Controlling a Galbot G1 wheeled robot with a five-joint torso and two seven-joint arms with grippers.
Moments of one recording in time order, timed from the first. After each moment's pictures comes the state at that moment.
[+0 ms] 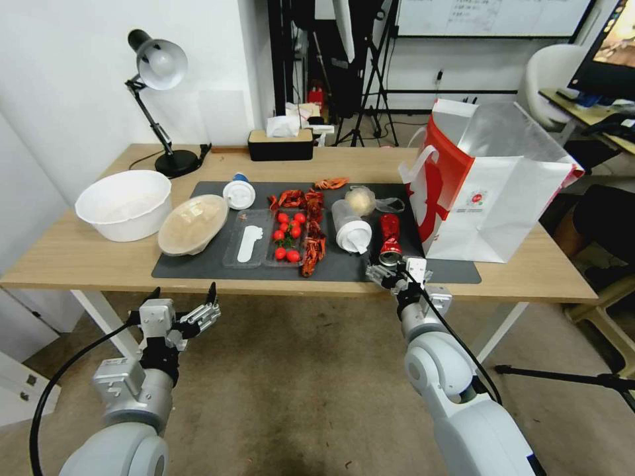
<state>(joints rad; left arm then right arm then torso) 1.70 -1.54 -0.67 -2.37 -0.15 0.32 -0.01 -1.20 1.35 0.27 1.93 0.37 -0.31 0.33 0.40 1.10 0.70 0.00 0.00</state>
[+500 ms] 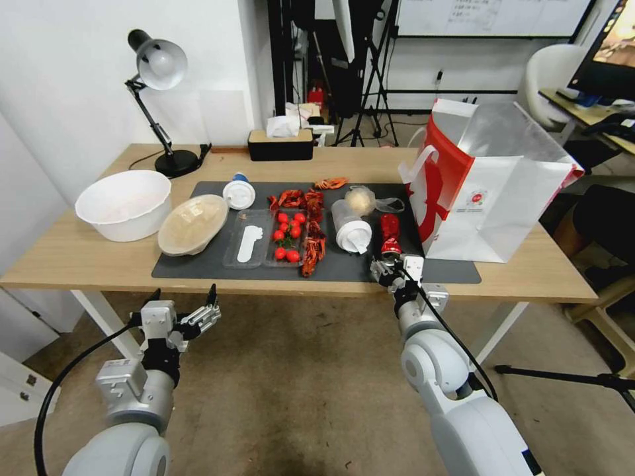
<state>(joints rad) 1.70 -1.54 -0.66 -2.36 -0.14 0.31 -0.01 -1.19 1.35 0.26 1.92 0.37 -0.31 0.33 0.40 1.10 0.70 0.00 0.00</state>
